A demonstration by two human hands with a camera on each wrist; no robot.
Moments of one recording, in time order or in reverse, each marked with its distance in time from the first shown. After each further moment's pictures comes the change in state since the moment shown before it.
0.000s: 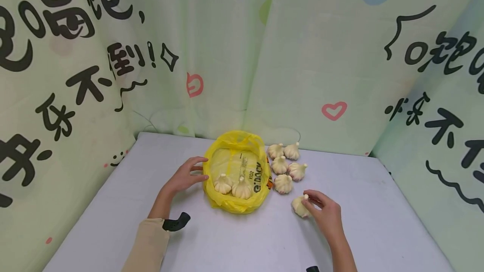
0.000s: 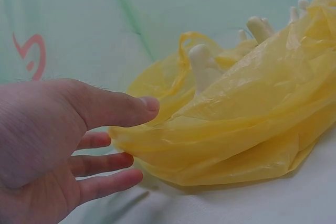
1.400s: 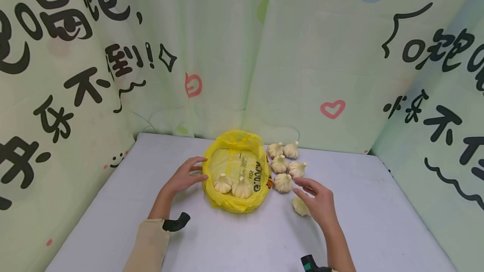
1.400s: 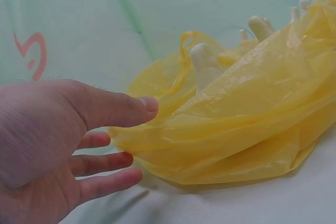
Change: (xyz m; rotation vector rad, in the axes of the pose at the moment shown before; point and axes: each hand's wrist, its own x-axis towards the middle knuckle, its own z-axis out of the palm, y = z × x) left_hand 0.001 -0.001 0.002 -0.024 0.008 -0.004; right_hand 0.016 -0.034 0.004 -0.035 -0.084 0.011
